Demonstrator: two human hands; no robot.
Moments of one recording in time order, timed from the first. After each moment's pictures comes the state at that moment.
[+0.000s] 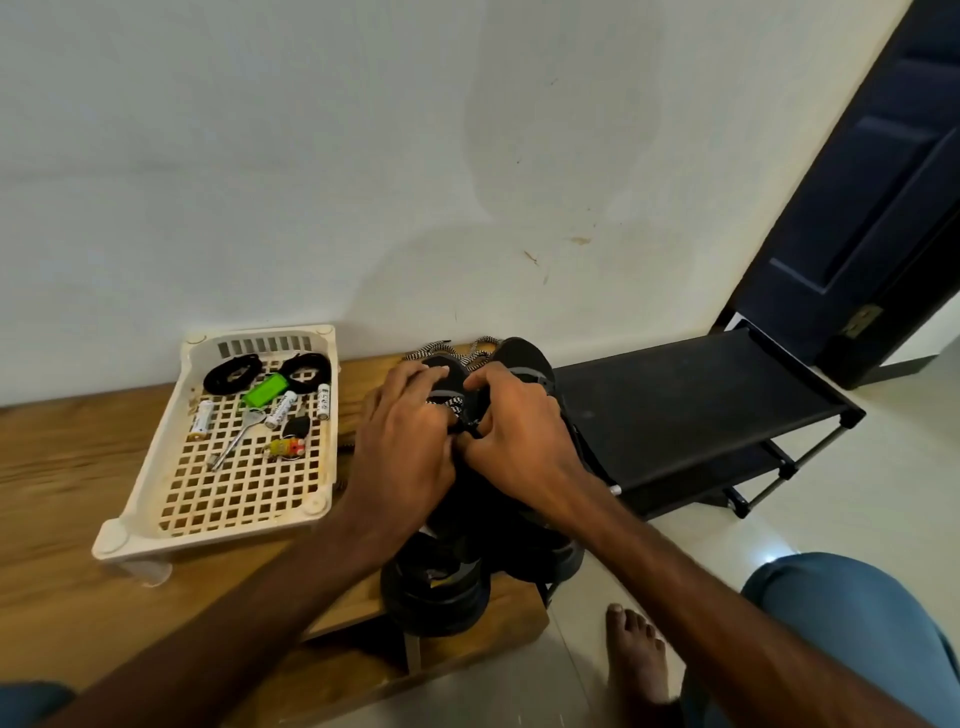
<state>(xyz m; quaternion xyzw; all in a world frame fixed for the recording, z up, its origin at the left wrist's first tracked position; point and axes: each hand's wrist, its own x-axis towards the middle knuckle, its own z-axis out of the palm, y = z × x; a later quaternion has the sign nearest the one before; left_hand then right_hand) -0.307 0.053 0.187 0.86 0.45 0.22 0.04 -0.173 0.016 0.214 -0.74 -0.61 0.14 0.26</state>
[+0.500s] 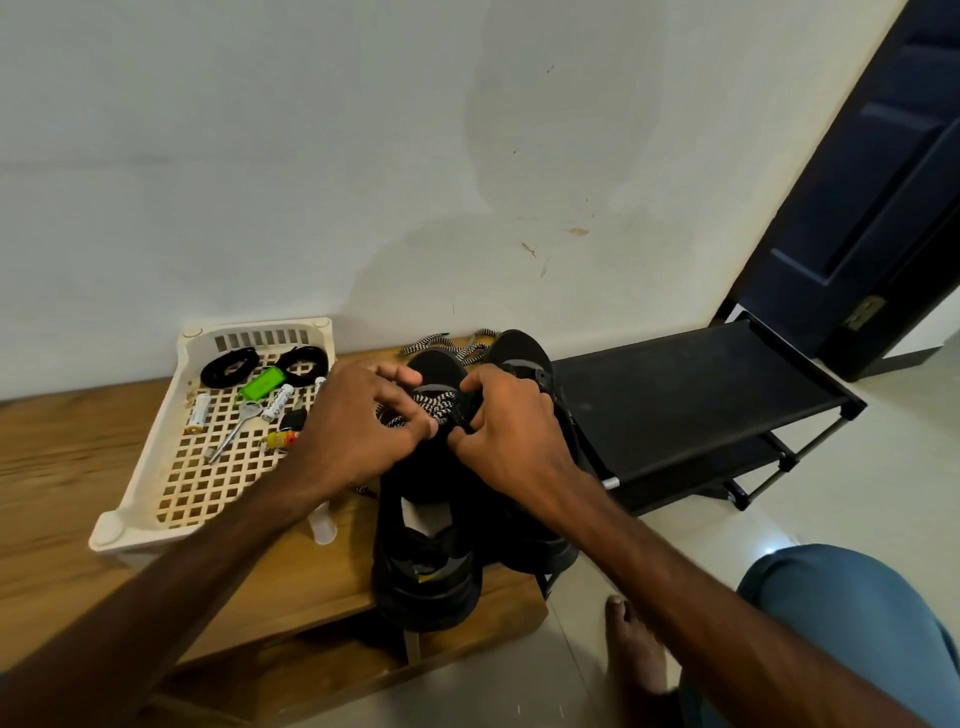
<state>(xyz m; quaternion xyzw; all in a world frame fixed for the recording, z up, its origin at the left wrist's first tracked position) -0.341 0.073 0.211 0.80 0.45 0.29 0.27 -0.174 0.014 0.208 -0.74 -0.61 0.14 0.26</state>
